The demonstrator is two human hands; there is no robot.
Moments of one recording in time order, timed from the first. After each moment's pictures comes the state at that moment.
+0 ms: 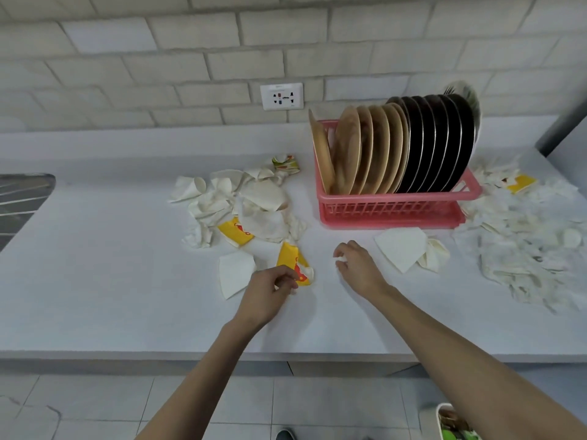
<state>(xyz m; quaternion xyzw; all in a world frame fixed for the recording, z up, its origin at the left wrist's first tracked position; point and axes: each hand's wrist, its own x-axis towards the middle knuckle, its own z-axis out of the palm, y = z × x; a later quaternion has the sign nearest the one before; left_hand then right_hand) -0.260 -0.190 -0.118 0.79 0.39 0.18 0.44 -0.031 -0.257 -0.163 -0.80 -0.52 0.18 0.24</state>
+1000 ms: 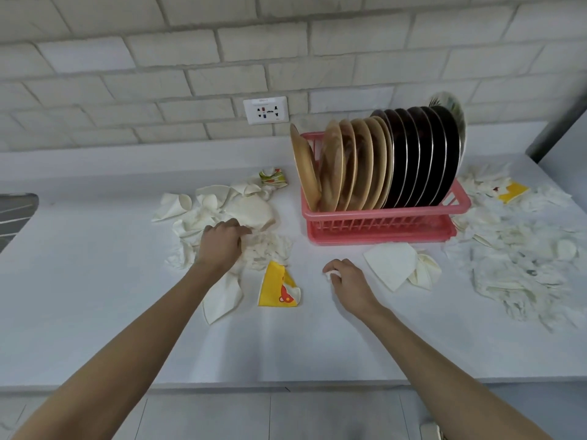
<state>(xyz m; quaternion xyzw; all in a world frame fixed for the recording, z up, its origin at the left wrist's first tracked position) -0.226 -0.043 -0.103 0.91 0.39 0.11 0.01 -0.024 -0.258 -0.162 -0.78 -0.44 0.26 0.35</state>
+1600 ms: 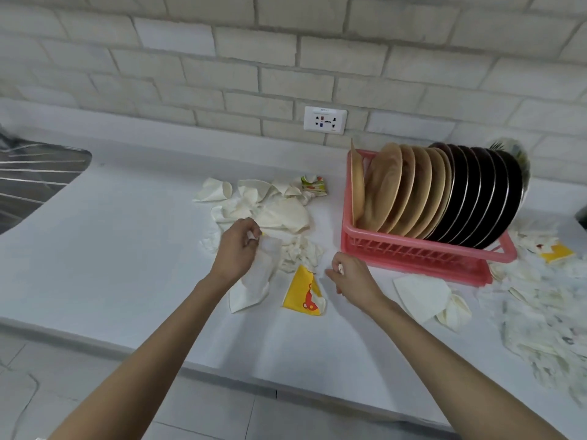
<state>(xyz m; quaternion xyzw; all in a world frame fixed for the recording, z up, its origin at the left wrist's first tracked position) -0.277 -0.079 -0.077 0.75 0.46 0.33 0.35 -0.048 -0.203 -0.112 -0.76 -0.52 0.27 0.28</state>
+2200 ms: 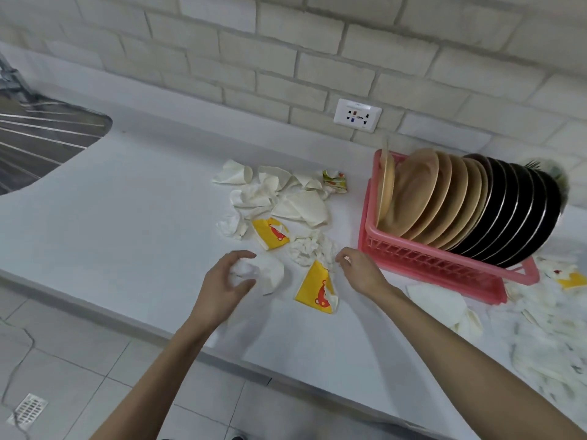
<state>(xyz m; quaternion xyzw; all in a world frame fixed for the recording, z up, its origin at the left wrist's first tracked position) -0.352 -0.148 -0.113 0.66 0.49 0.34 0.45 -0.046 -0.164 -0.124 -0.78 -0.55 0.25 0.16</state>
